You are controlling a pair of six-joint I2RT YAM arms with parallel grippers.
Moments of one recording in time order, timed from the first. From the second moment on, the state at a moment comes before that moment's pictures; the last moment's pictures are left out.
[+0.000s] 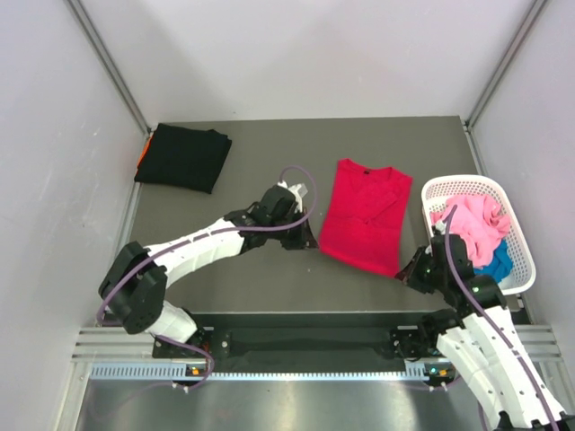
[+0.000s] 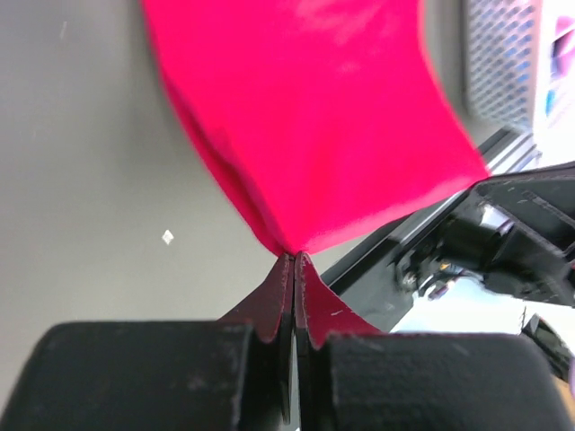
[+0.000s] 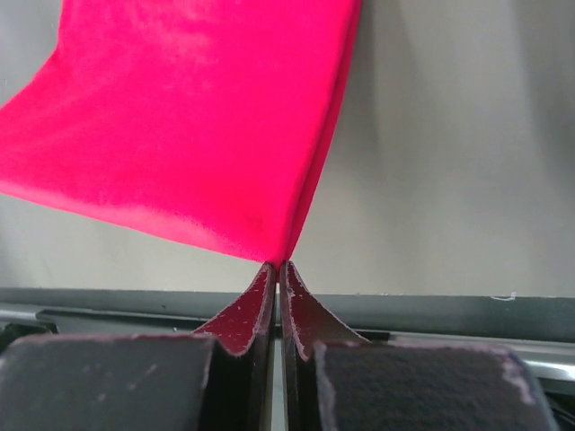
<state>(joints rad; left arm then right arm) -0.78 1.48 0.95 -0.23 0.29 -0.78 0.25 0.48 0.51 -0.92 -0.11 0.67</state>
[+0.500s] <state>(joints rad) -0.75 1.78 1.43 -0.34 0.20 -0.69 0.25 0.79 0.76 -0.84 0.09 0.56</state>
